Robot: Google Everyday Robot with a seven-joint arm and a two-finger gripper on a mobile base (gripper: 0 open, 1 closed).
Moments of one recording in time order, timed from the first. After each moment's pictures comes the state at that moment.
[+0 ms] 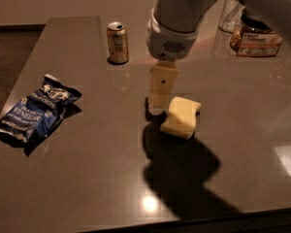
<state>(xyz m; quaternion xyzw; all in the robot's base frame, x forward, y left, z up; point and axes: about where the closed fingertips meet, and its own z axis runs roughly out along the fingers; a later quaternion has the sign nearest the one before) 0.506 -0.035 0.942 -0.69 0.71 0.01 0.15</state>
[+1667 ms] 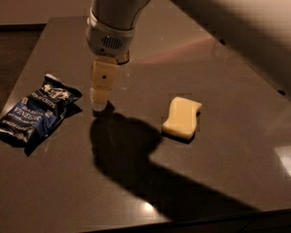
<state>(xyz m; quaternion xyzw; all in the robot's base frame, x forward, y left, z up) 0.520 0.091 0.939 -0.74 0.65 0.09 0.18</state>
